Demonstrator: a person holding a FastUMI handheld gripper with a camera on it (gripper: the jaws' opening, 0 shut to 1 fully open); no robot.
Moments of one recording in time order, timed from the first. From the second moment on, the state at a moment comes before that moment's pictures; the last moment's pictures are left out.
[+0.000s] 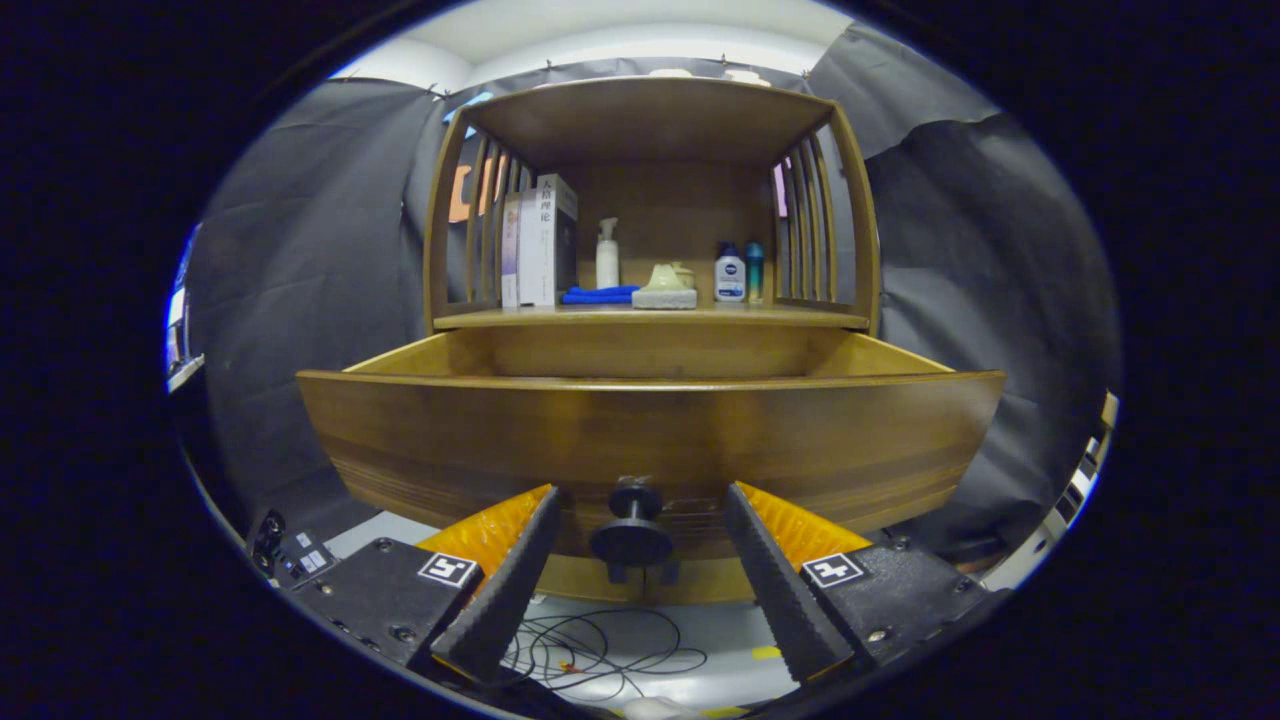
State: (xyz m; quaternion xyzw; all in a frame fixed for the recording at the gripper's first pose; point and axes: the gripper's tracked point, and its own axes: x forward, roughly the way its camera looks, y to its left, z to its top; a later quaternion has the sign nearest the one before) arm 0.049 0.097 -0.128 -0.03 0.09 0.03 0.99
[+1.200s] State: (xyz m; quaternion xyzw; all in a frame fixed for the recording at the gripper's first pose) arm 0.086 0.094 -0.122 -0.03 0.08 0.01 1.00
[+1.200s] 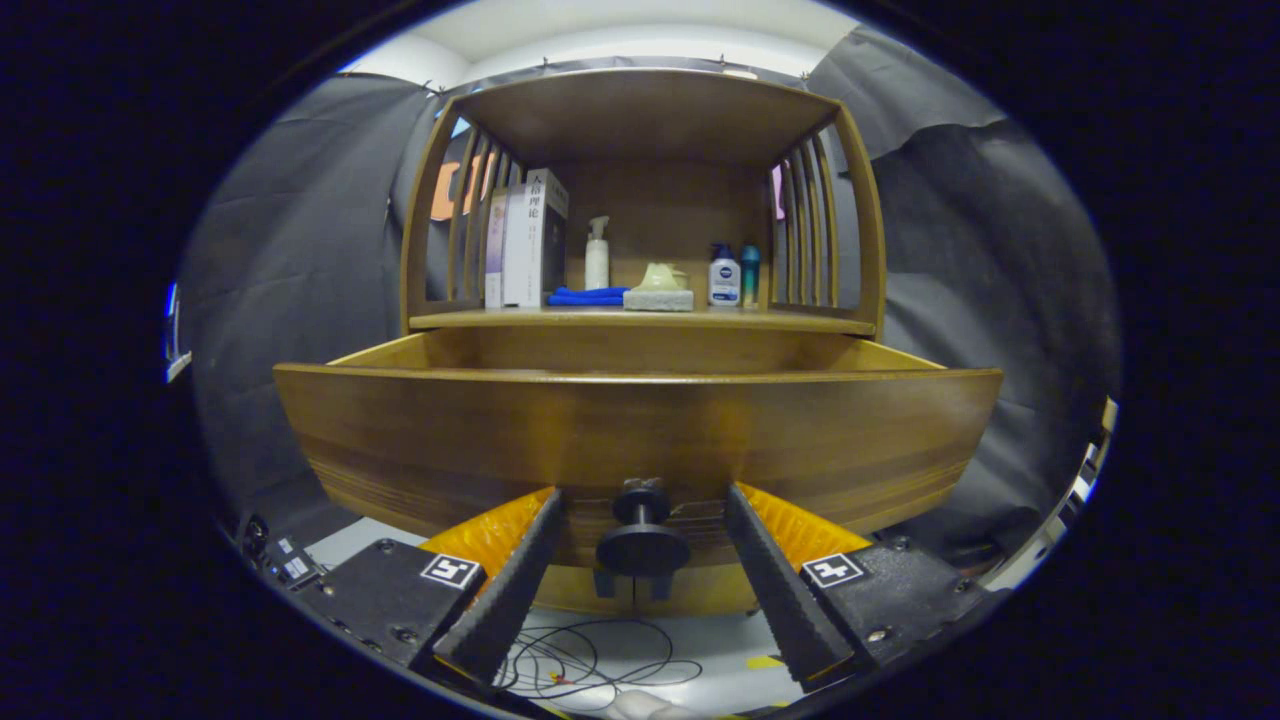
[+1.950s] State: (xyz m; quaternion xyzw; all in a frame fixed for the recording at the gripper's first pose) arm 0.183 0.103 -0.106 -0.03 0.07 0.00 1.00
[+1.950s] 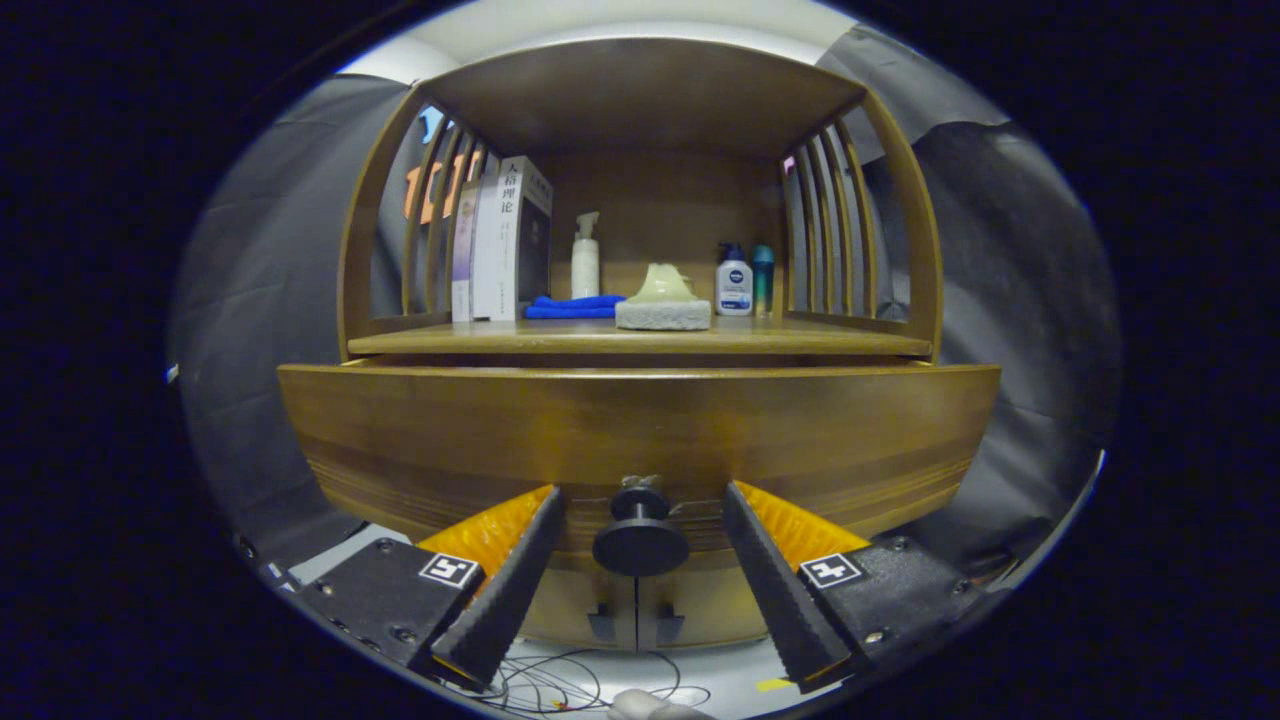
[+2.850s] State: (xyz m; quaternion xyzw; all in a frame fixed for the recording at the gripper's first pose) arm 0.377 0.100 -0.082 -0.02 0.06 0.01 1.00
